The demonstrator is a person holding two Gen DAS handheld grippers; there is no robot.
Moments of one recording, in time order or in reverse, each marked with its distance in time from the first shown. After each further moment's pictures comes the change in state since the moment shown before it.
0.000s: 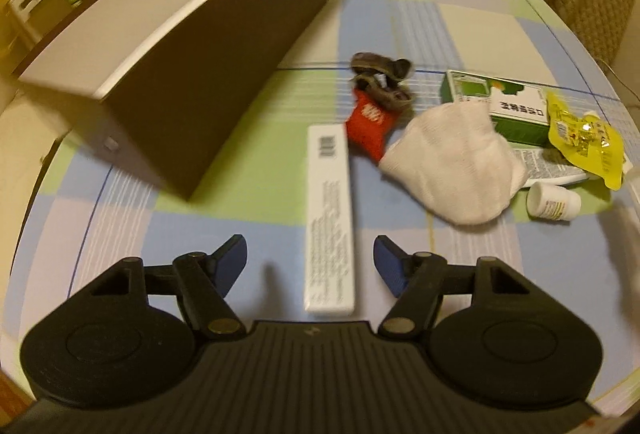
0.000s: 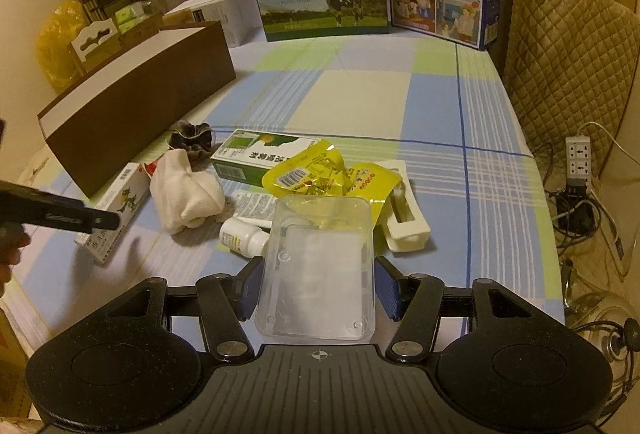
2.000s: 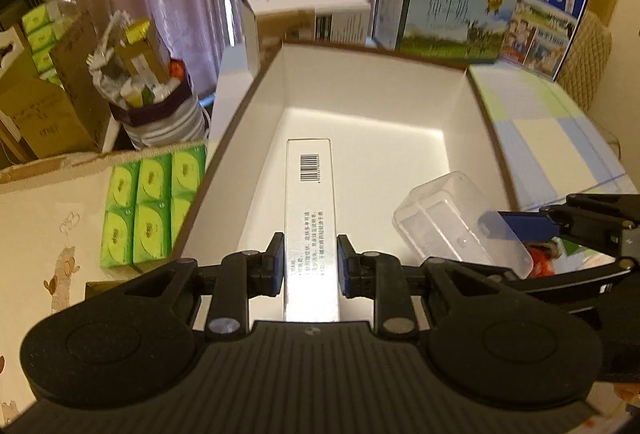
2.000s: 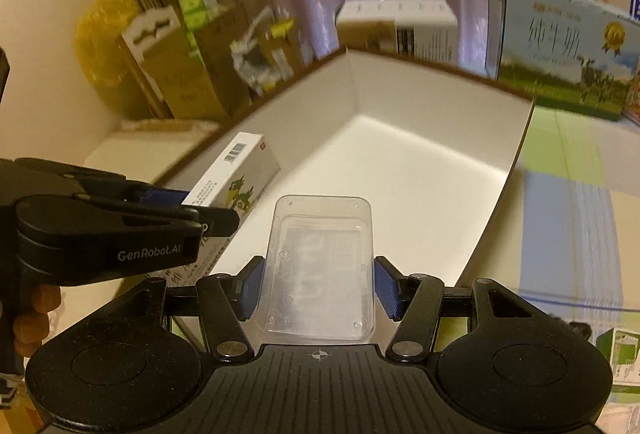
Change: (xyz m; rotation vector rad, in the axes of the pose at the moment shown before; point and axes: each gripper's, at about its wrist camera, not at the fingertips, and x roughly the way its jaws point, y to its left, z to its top) left arm 0.021 0.262 0.149 0.108 -0.129 -0.167; right arm 0.209 0.341 0.180 -0.051 0.033 0.103
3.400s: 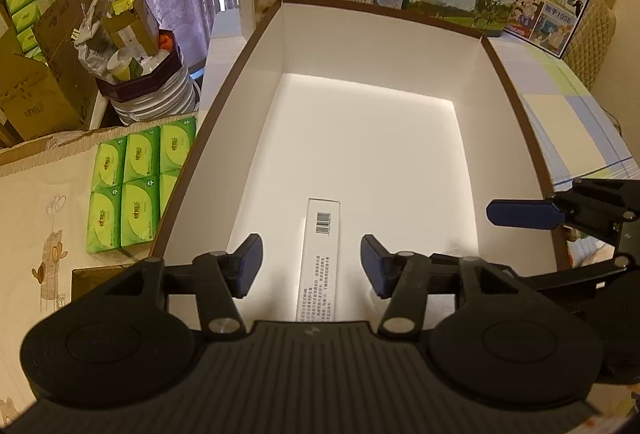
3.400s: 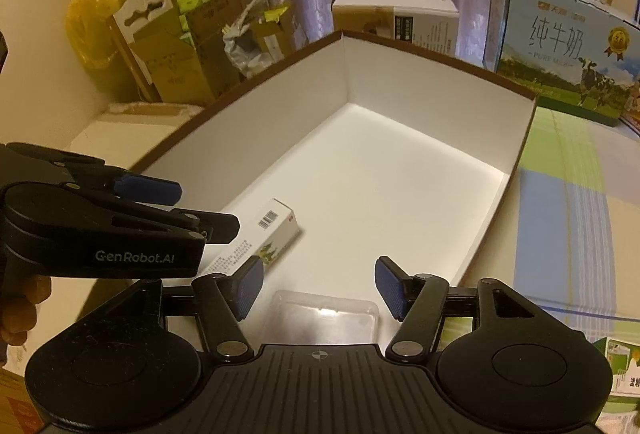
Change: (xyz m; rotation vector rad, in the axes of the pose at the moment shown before) left arm 0.028 0.011 -0.004 -0.003 0.071 -0.024; right arm 0.010 0.000 0.002 -0.030 0.014 -0.042
